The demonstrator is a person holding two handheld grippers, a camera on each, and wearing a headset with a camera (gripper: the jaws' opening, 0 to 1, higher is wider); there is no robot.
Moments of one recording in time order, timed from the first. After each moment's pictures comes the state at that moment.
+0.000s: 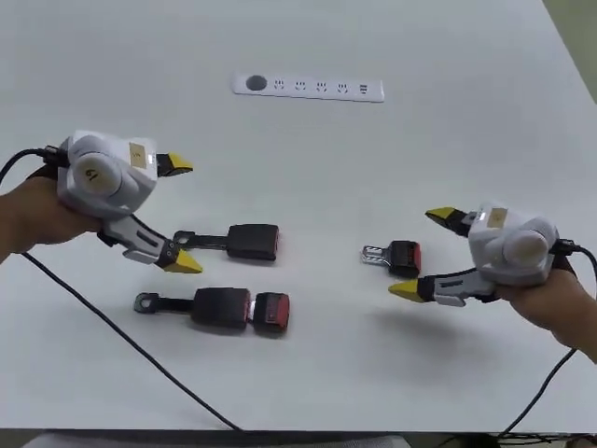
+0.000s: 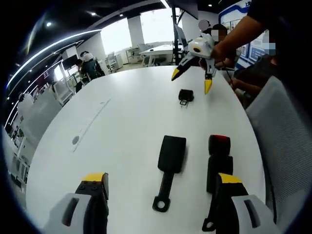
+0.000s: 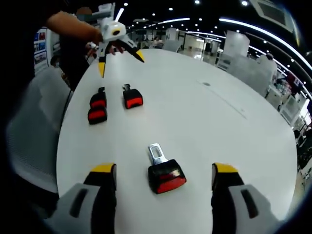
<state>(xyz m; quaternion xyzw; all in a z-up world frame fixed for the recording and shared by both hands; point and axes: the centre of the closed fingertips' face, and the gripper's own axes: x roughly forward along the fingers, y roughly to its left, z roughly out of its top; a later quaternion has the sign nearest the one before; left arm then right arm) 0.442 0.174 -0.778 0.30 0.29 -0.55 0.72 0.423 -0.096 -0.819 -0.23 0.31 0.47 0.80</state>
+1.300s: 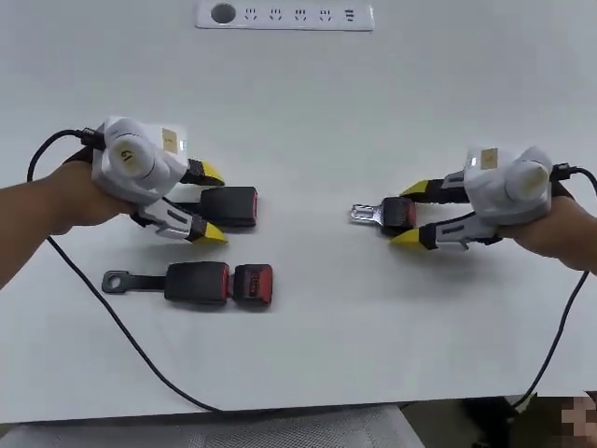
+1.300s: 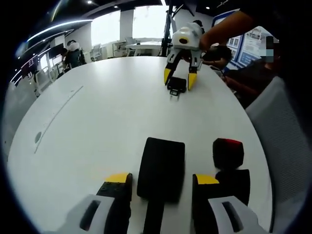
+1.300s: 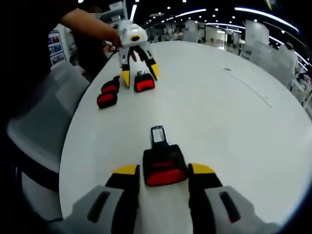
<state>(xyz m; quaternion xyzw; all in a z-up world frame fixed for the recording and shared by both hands) 0.437 0.119 -0.849 0.25 0.34 -0.62 0.66 0.419 -0.097 -0.843 -0.21 0.35 0.56 0.72</state>
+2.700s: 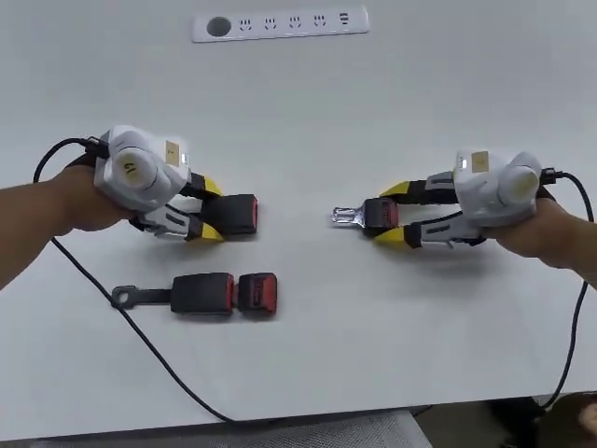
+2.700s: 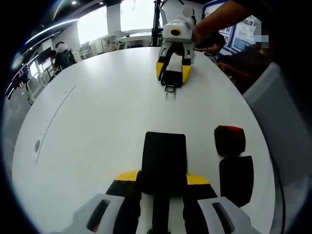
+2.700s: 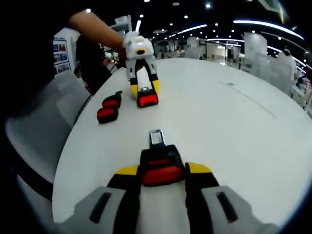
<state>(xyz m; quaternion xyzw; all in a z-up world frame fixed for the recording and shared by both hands) 0.441 0.128 -0.852 0.31 0.35 -0.62 0.63 0.428 -0.057 -0.848 -0.16 0.28 0.58 0.75</state>
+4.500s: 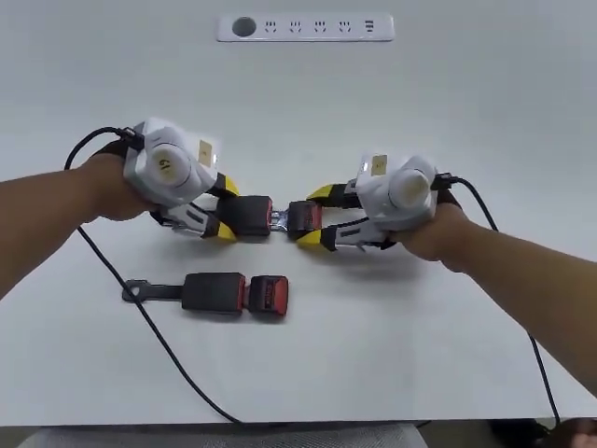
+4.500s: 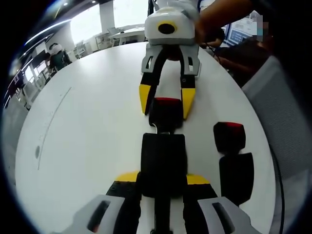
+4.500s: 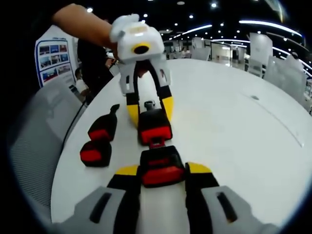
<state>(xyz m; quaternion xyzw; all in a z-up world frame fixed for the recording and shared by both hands) 0.442 0.128 -0.852 0.34 0.35 -0.62 0.61 0.439 0.054 -0.852 -0.15 0.28 0.60 0.73</state>
